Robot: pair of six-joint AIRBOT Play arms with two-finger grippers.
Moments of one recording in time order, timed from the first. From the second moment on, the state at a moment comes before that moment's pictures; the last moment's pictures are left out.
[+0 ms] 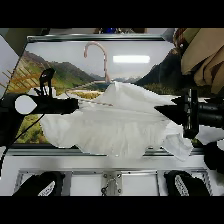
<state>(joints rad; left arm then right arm) -0.25 -0.97 1.05 1.32 -1.15 -1.80 -0.24 -0.70 0.98 -0.24 1.52 0.42</state>
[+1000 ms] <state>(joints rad) -0.10 -1.07 1.48 1.31 -1.44 -1.62 -0.24 -0.69 0.98 -0.42 1.59 0.48</state>
